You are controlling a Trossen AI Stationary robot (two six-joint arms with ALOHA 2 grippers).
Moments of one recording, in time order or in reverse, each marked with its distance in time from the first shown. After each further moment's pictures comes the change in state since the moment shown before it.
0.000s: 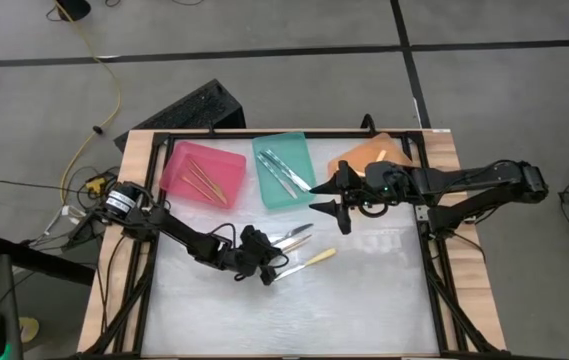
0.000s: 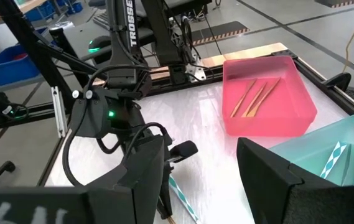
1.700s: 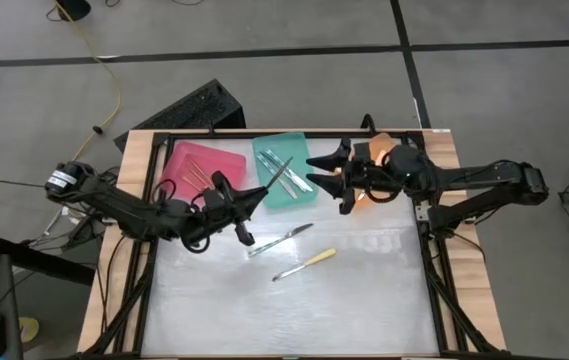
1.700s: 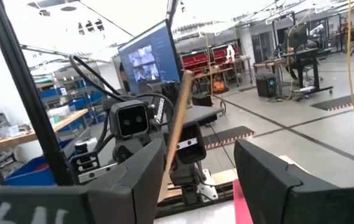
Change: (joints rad) left arm 0.055 -0.547 0.002 0.485 -0.203 0.831; right arm -0.049 0.000 0.000 0.487 0.010 0.012
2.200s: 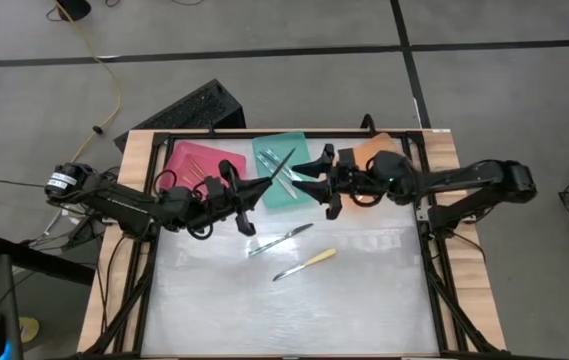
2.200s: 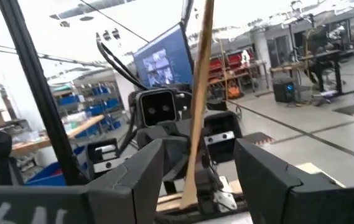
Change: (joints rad) left arm 0.116 0.006 0.000 0.063 0.224 -0.048; right arm 0.000 0.136 0.001 0.188 -0.056 0.027
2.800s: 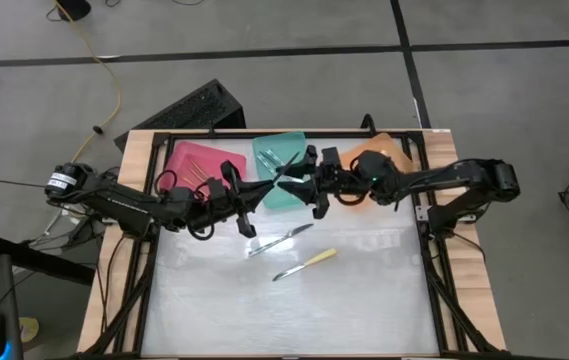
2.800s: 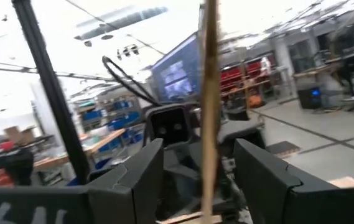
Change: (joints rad) left arm 0.002 0.000 0.000 -0.036 0.013 -0.005; right arm -0.017 0.154 0.075 0.144 -0.088 0.076
